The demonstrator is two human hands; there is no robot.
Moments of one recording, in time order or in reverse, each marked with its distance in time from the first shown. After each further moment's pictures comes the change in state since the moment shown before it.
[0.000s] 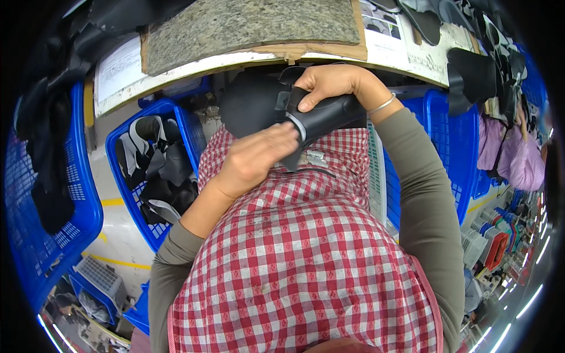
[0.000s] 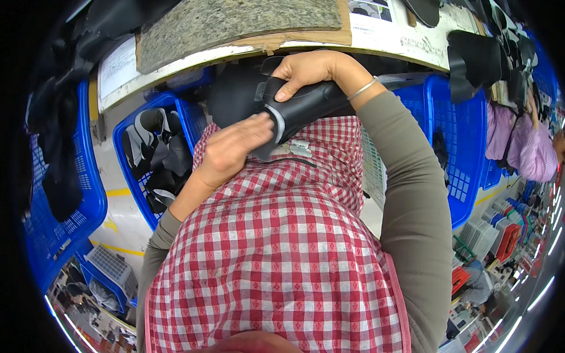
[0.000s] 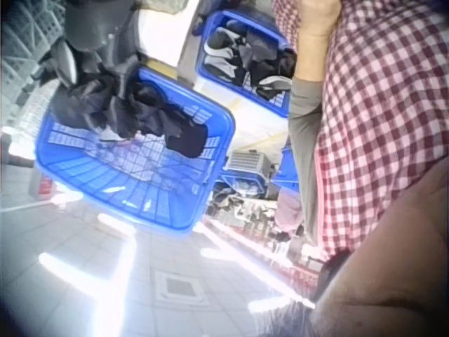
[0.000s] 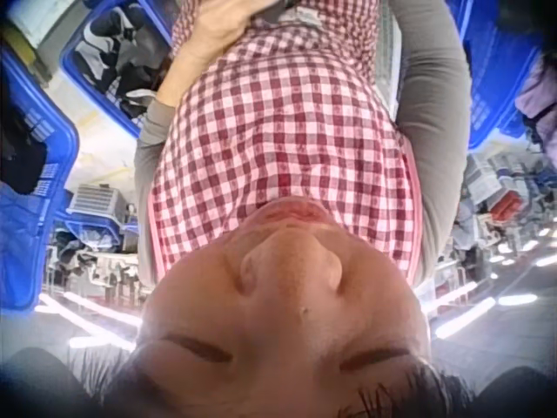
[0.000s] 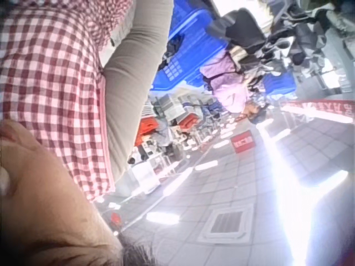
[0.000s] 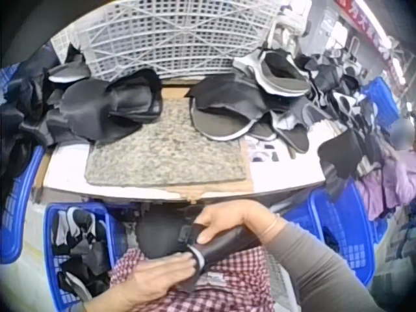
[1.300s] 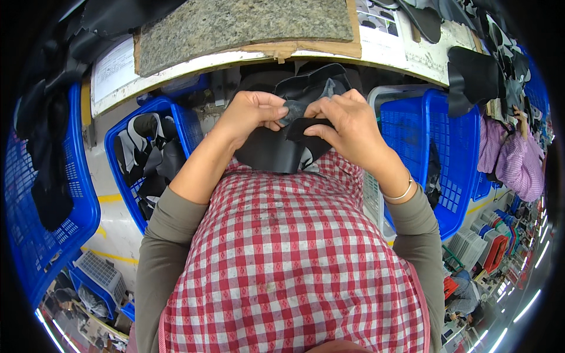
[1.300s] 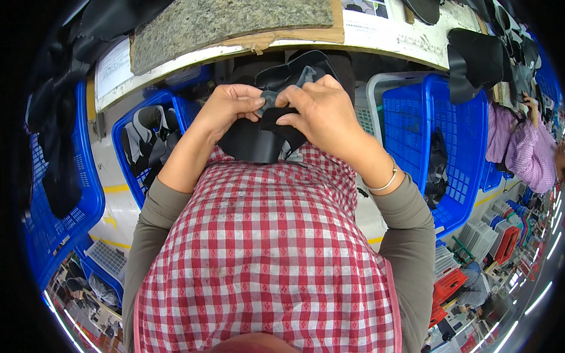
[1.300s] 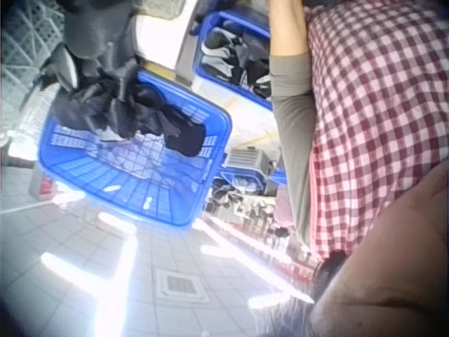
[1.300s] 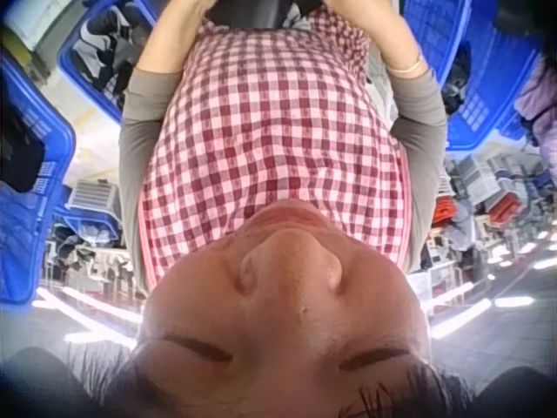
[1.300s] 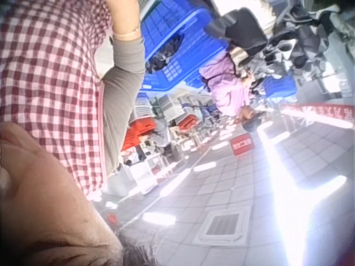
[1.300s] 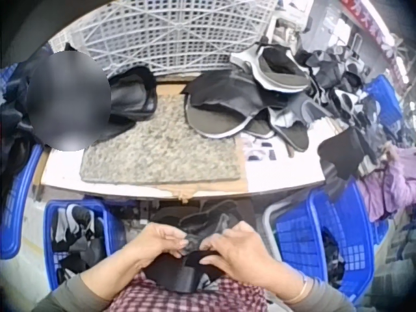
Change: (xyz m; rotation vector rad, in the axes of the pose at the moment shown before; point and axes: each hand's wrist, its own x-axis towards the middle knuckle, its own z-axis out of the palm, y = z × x) left_hand 0.056 -0.048 0.017 -1.033 -0.101 -1.054; right_hand -0.077 0.018 0.095 -0.700 1.030 -0.397
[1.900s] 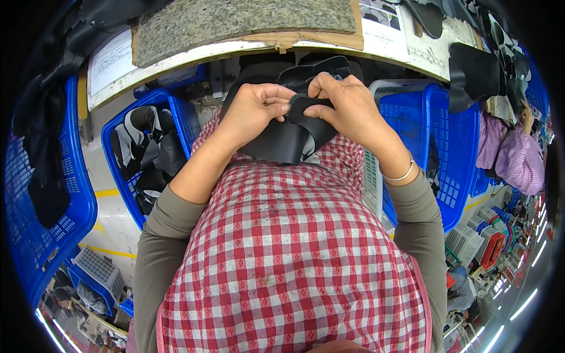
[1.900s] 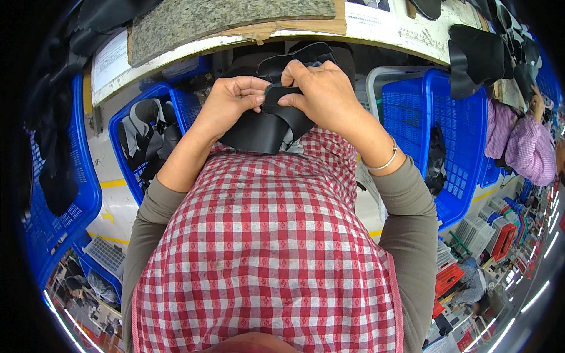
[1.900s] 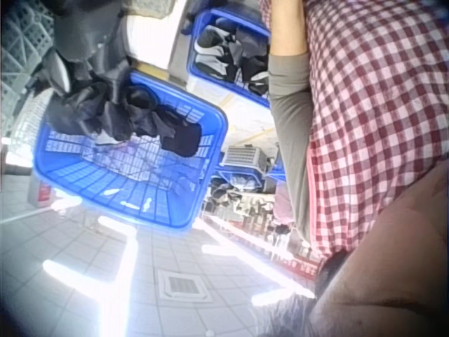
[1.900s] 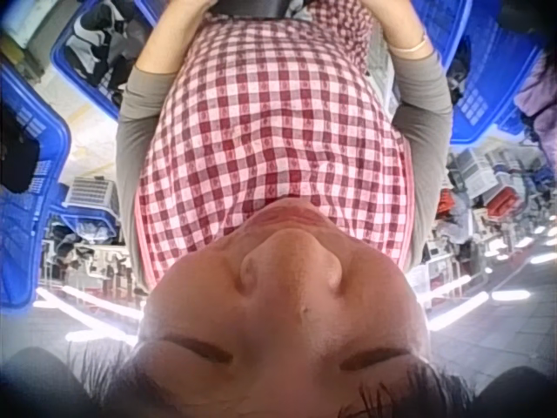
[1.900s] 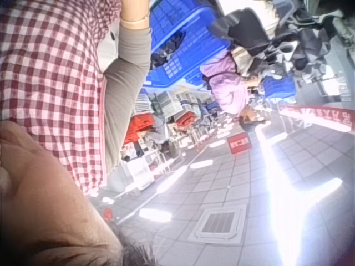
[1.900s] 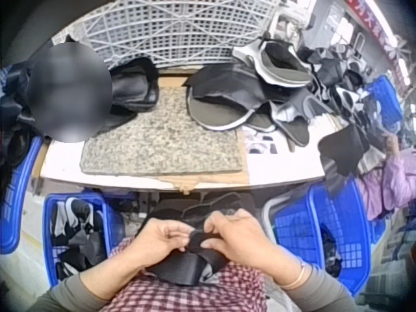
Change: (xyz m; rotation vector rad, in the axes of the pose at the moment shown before) left_hand -0.014 0.007 0.022 0.289 0.056 0.173; right_hand 0.009 0.014 0.008 -0.026 -0.146 0.124
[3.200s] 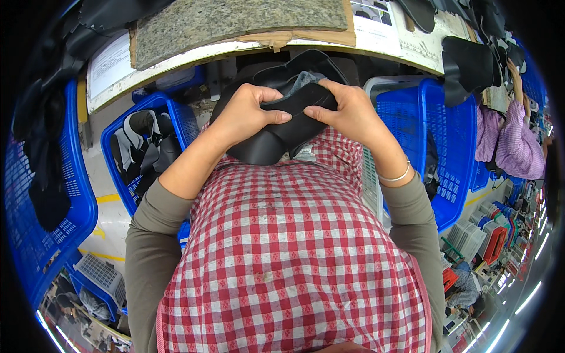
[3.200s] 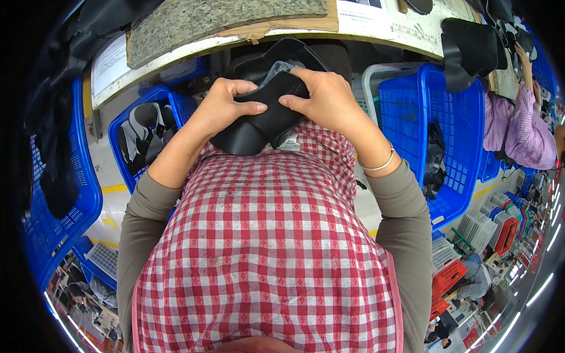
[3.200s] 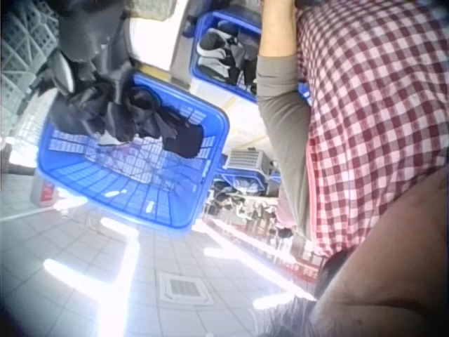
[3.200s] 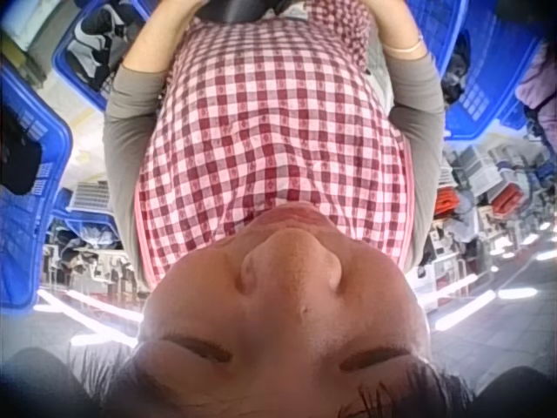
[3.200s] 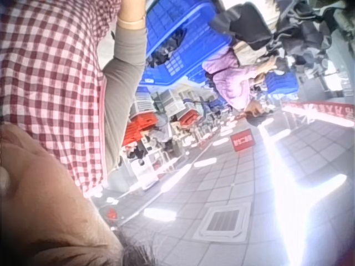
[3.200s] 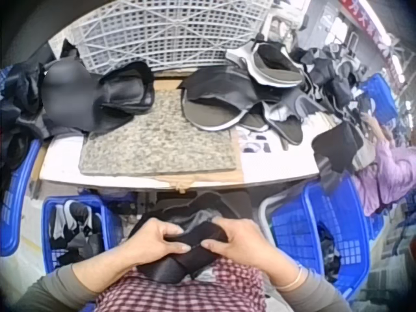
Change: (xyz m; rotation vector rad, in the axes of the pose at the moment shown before) left_hand -0.009 0.013 -0.007 0.145 -0.110 -0.023; right_hand -0.015 -0.006 0.000 0.300 0.002 0.275
